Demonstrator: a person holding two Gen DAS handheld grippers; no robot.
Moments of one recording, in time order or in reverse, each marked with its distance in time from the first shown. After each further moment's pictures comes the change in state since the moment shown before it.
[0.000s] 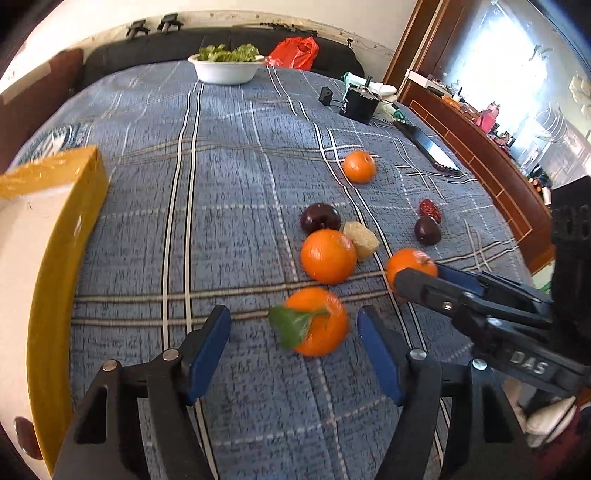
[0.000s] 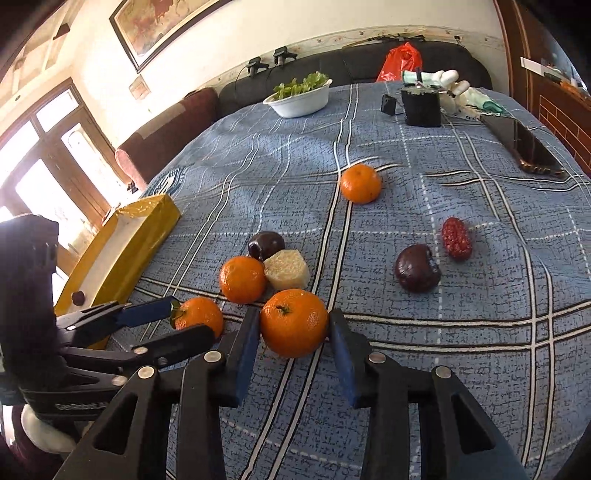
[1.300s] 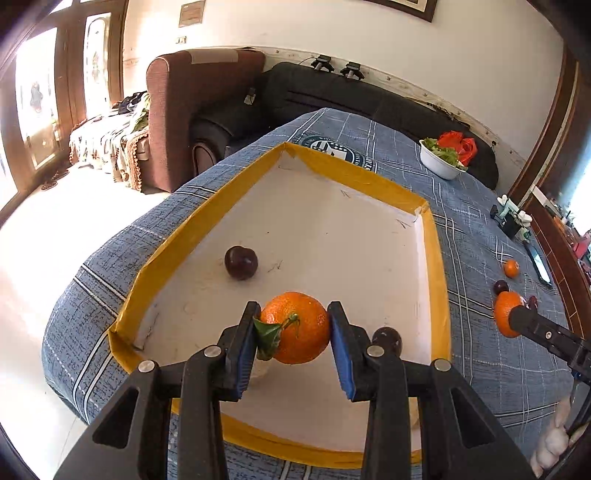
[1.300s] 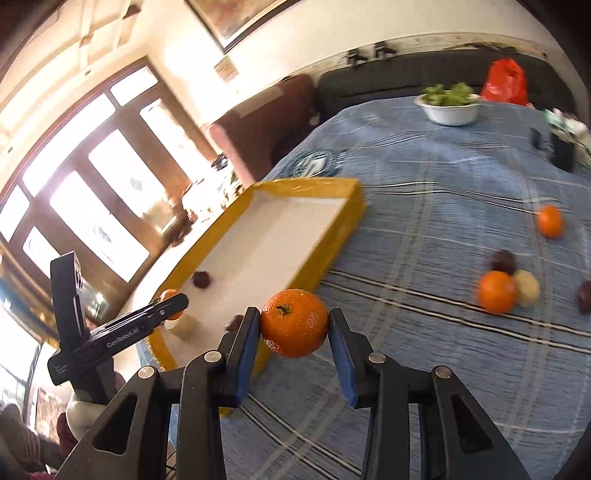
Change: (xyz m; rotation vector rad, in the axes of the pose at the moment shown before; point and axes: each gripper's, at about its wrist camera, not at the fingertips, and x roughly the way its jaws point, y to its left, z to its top) left arm -0.176 0.190 -0.103 -0.424 -0.225 0.367; right arm 0.013 0.175 0.003 -0.163 0.062 0.311
